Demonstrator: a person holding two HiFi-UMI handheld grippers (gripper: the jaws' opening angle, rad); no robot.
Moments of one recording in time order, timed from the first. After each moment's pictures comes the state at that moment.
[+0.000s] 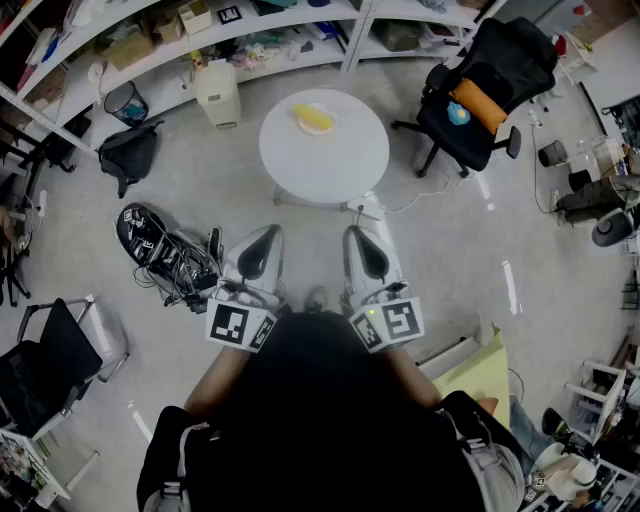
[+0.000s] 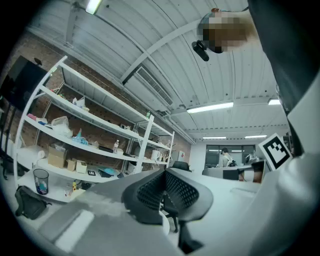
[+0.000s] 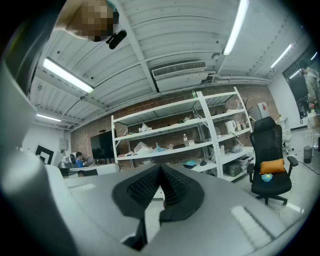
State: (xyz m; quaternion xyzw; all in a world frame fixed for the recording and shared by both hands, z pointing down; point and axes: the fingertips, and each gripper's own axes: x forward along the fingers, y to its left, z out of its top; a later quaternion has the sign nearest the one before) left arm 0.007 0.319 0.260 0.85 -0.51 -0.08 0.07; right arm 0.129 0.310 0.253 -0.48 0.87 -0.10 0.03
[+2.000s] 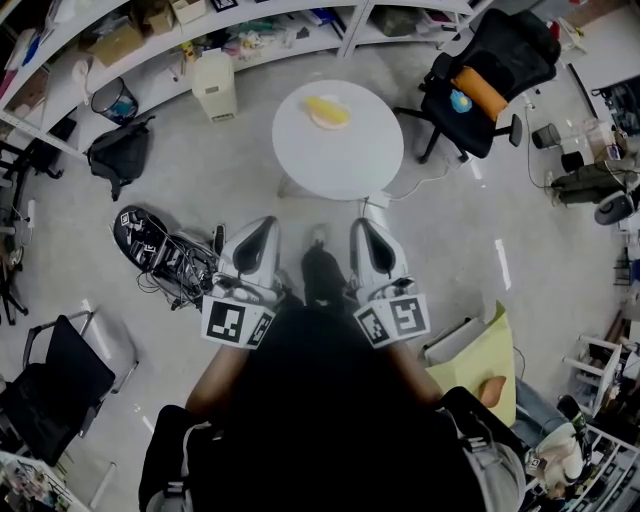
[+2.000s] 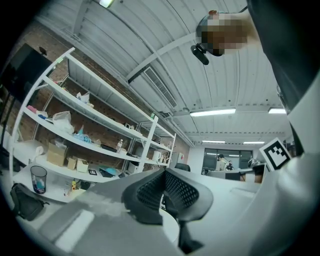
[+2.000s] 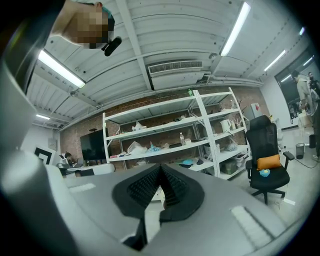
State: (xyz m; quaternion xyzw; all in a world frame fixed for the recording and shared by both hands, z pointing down) left arm -0.095 0.279 0.271 0.86 -0.49 -0.10 0.09; right arm 0.044 0.277 0.264 -0.52 0.84 -0.10 0.03
